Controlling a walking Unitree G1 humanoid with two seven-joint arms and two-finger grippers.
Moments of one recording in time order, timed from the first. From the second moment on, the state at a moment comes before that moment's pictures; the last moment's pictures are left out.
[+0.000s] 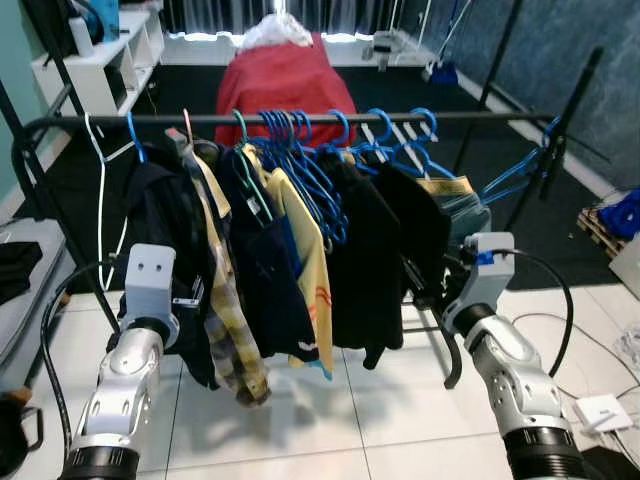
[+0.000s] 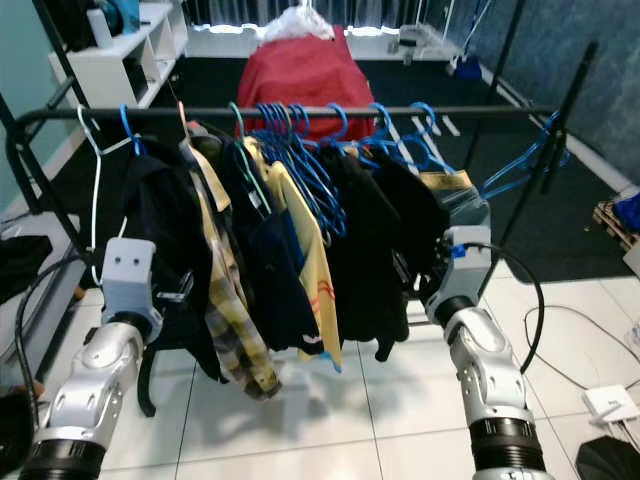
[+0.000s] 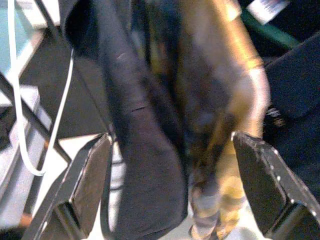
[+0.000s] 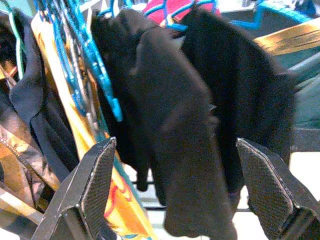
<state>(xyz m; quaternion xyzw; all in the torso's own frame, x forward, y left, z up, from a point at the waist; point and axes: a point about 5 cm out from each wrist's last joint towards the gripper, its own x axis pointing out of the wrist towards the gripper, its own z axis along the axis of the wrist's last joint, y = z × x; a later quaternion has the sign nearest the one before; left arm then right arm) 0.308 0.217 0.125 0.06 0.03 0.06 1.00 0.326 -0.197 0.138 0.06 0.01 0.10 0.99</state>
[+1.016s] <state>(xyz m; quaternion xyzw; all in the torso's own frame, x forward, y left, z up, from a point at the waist) 0.280 0.213 0.124 -0.02 0.03 0.10 0.99 0.320 -0.193 0.139 0.04 0.00 0.14 0.99</state>
